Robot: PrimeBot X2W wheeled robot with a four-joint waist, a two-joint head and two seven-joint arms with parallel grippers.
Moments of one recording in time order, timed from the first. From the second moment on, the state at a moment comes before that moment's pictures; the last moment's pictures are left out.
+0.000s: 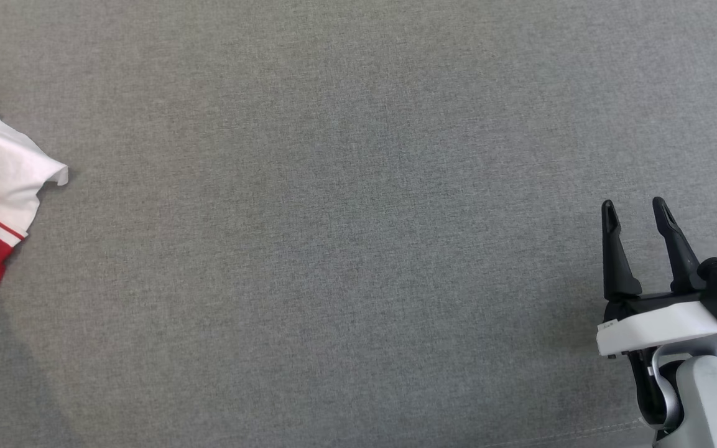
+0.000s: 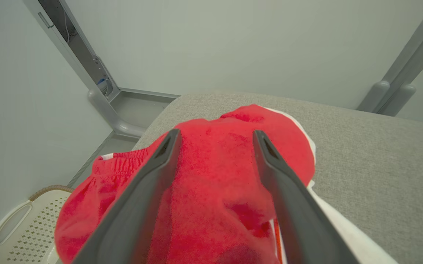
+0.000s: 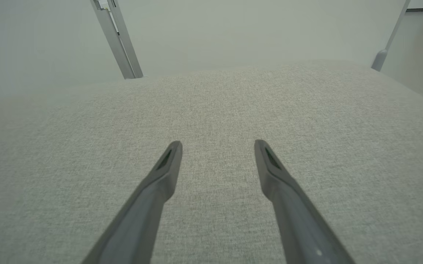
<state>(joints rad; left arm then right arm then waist) -0.77 0.52 0.16 0.80 -0.38 -0.06 0.08 -0.14 -0.13 -0.04 0.12 0.24 0.13 -0.26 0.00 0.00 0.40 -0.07</state>
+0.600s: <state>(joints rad) -0.71 0.48 0.14 0.95 -0.45 -0.10 0.14 -0.14 -0.13 -0.01 0.12 0.23 0.13 -0.26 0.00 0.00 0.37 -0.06</state>
